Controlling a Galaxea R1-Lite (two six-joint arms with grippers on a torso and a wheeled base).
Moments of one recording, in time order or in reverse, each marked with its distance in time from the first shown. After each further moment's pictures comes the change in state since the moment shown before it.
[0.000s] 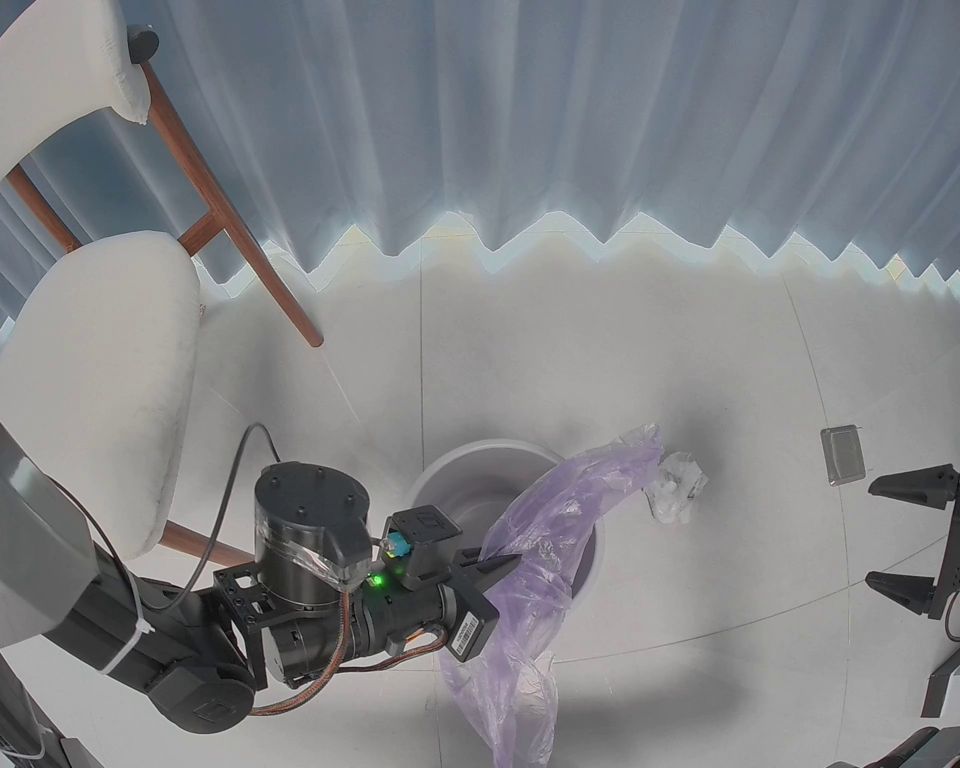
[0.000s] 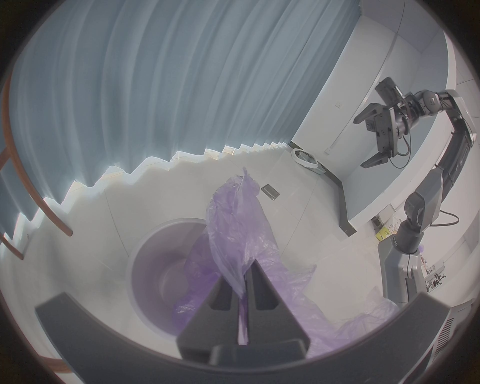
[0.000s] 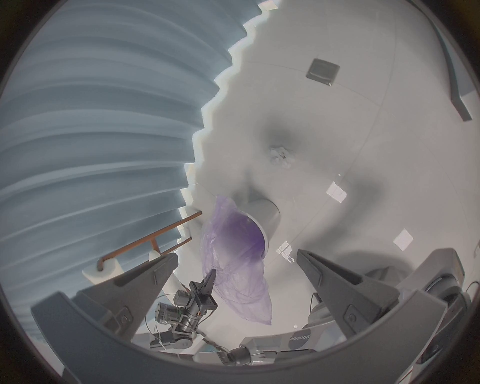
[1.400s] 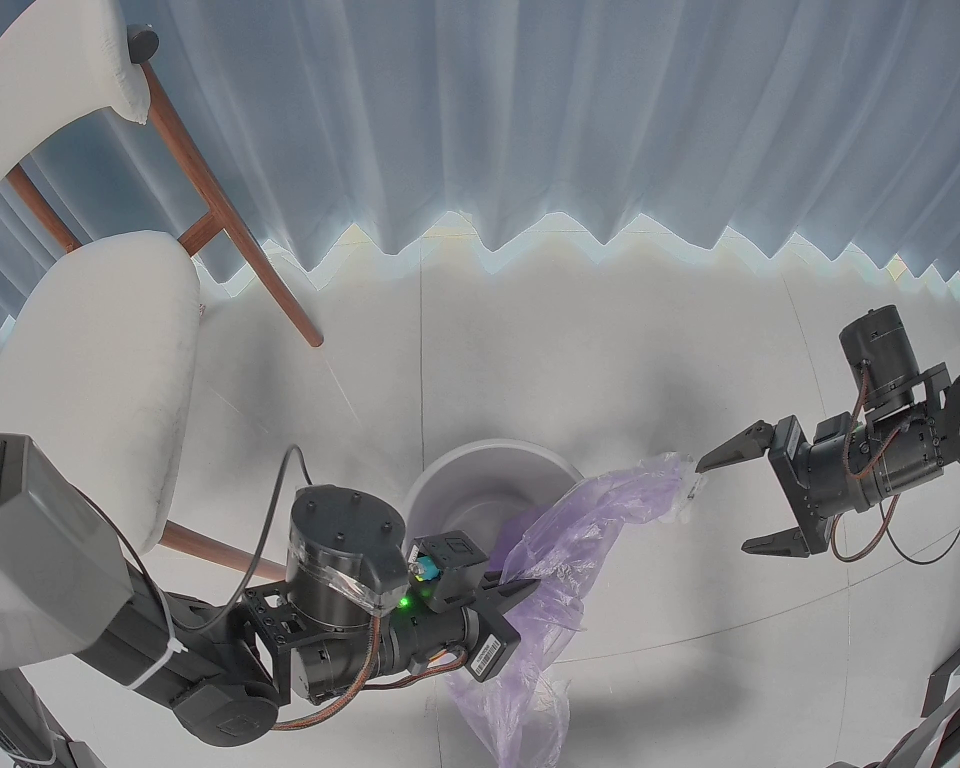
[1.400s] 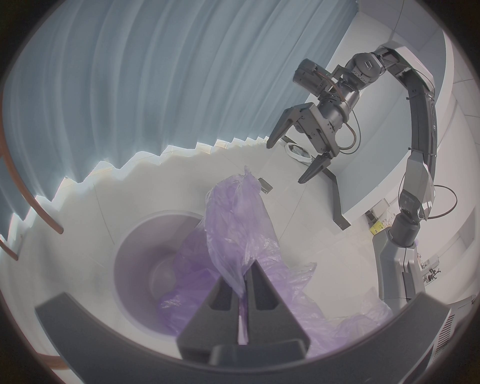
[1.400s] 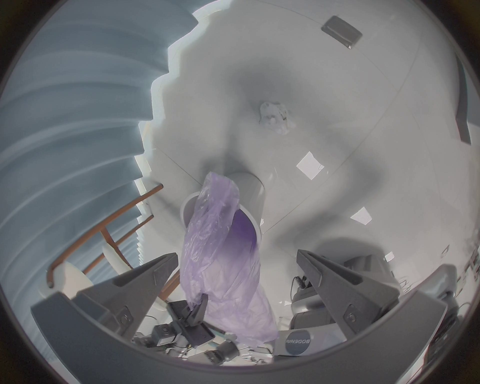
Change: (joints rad) left arm -0.043 0.046 -0.007 -0.001 0.005 0.000; right arm 0.294 0.654 -0.380 0.036 -0.127 0.012
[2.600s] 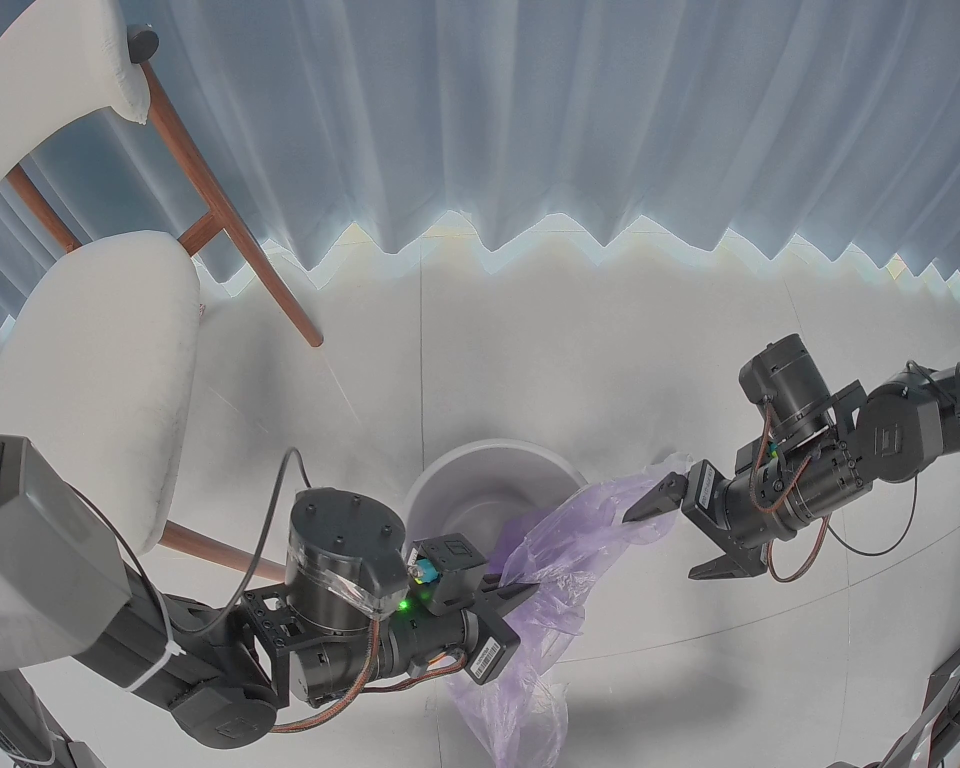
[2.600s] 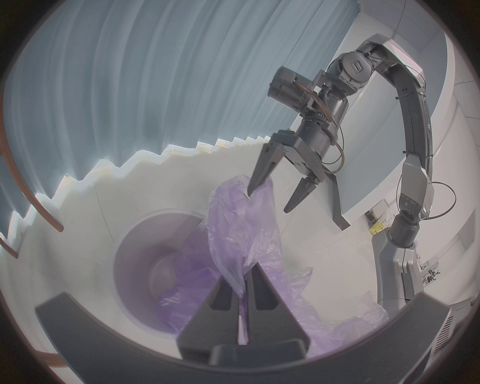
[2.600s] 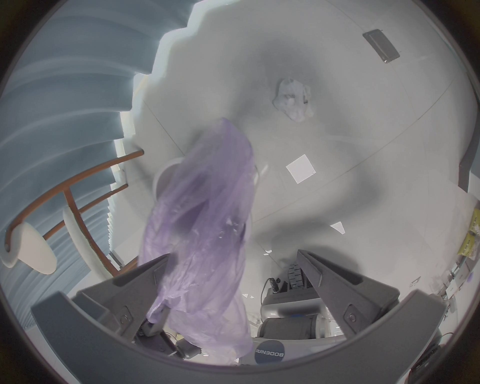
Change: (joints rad) left arm -0.005 -0.003 0.006 0.002 0.006 -0.009; right arm 0.153 0.201 -0.082 0.007 -0.093 -0.129
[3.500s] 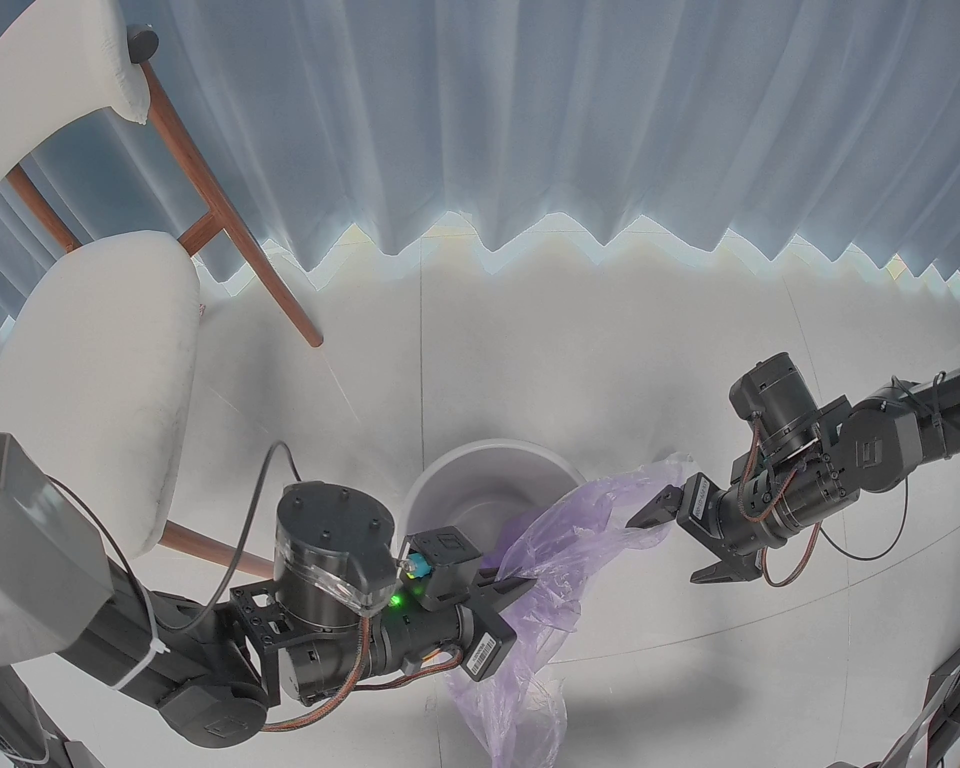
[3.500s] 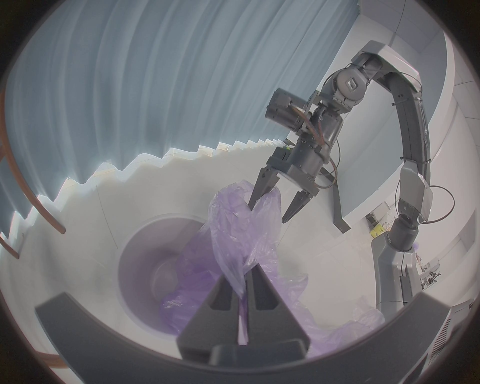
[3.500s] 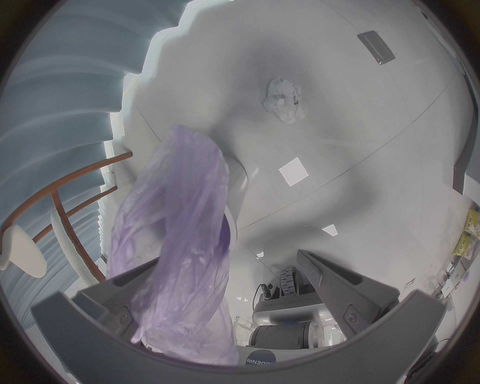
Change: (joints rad) left arm 0.002 -0.024 0.003 0.002 0.001 -0.003; right arm -0.019 0.047 0.027 -0.041 -0.035 -0.027
